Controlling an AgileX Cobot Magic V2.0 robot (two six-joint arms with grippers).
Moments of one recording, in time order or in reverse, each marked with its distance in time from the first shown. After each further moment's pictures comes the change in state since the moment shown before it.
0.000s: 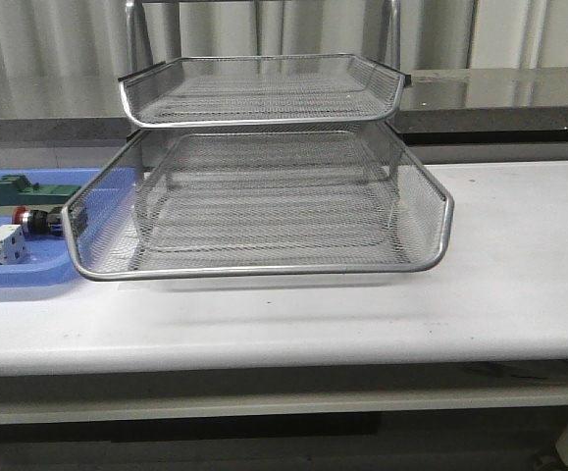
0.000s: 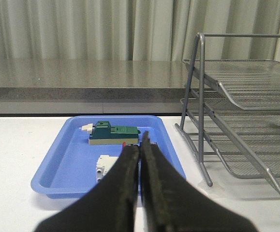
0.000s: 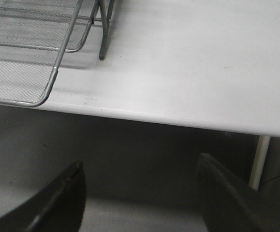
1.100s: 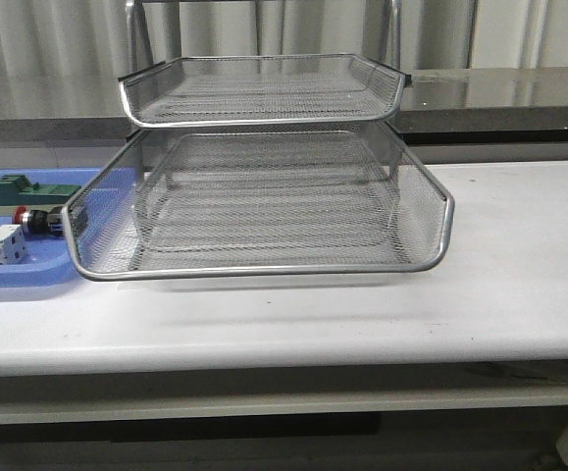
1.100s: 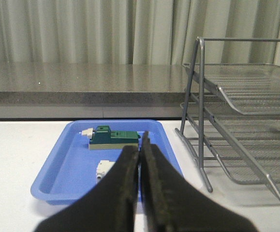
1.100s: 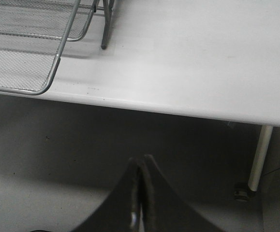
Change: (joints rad) left arm 0.000 0.000 0.000 0.000 -0.035 0.000; right arm 0.000 -0.011 0.000 0.000 0.040 0.004
